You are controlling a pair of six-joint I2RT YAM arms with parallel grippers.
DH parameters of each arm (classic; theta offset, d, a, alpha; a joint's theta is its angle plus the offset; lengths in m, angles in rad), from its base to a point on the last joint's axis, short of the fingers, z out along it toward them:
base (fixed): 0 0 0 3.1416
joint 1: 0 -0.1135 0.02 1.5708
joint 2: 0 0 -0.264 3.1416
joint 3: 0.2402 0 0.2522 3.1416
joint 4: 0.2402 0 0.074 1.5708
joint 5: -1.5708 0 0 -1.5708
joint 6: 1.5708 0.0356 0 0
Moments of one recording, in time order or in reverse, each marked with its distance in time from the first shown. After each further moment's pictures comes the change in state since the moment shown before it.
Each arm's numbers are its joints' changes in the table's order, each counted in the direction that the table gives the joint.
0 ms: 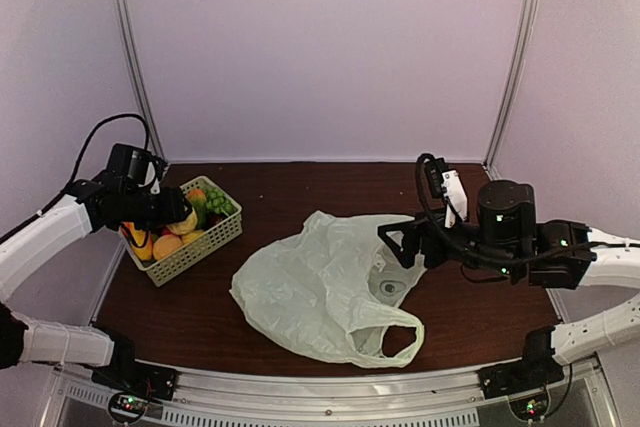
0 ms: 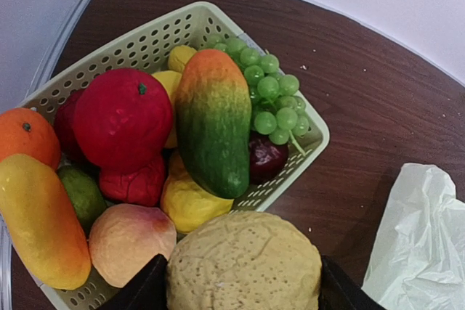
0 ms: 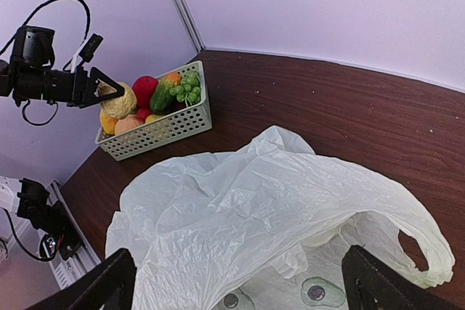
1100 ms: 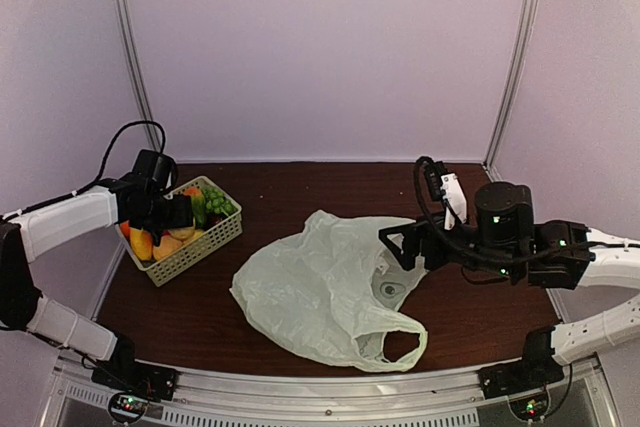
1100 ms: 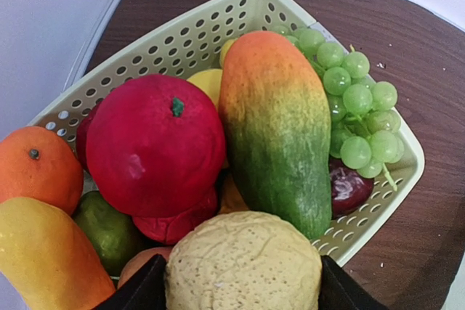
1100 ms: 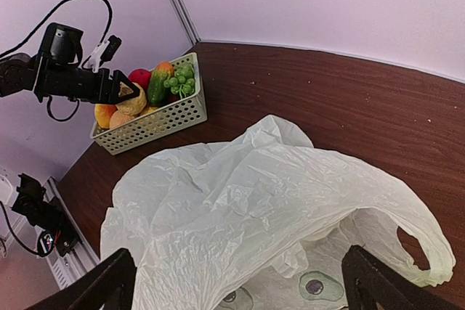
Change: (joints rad) left arm -0.013 0.231 -0.002 -0.112 0.191 0.070; right arm 0.011 0.002 -0.006 0.023 0.011 0.018
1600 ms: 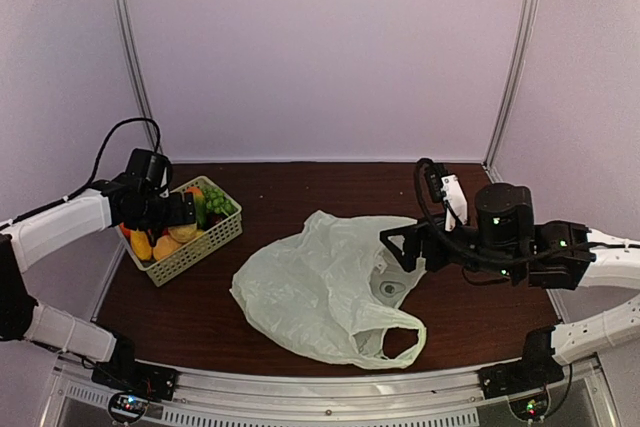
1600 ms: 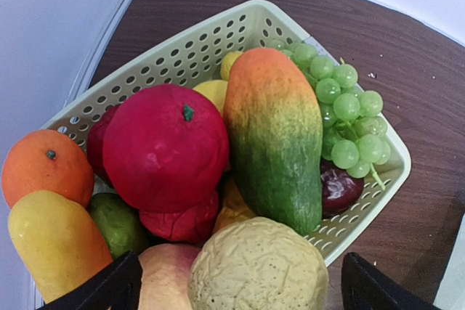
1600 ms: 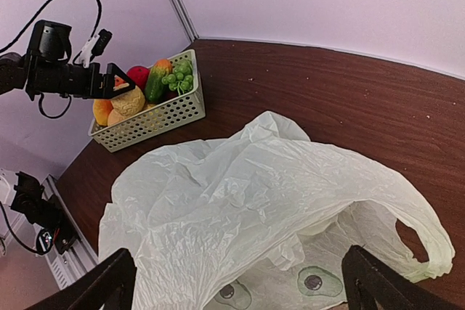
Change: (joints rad) left arm -0.002 -0.056 -0.015 0.000 0.000 0.005; right arm 0.000 -0.006 -0.005 0.012 0.000 0.005
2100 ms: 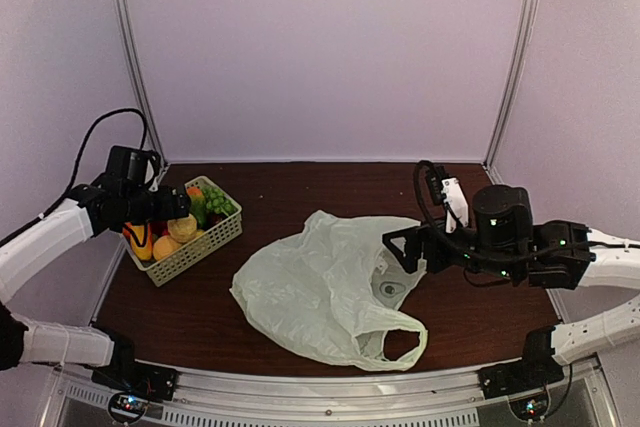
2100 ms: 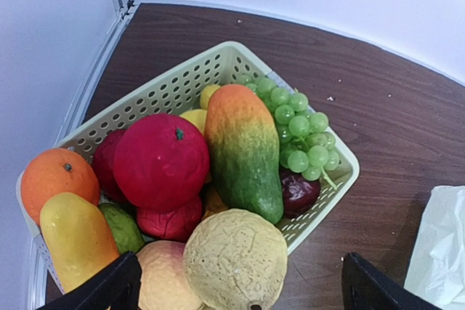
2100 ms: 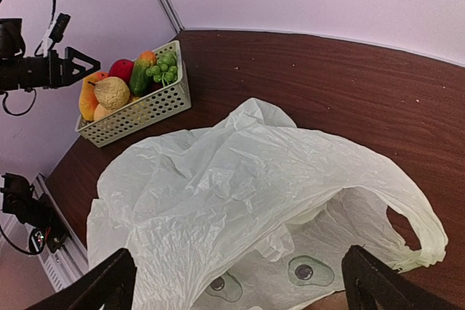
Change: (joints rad) left arm 0.000 -0.157 -0.020 0.004 -0.053 0.023; right arm 0.005 0.000 0.000 0.037 -0.006 0.028
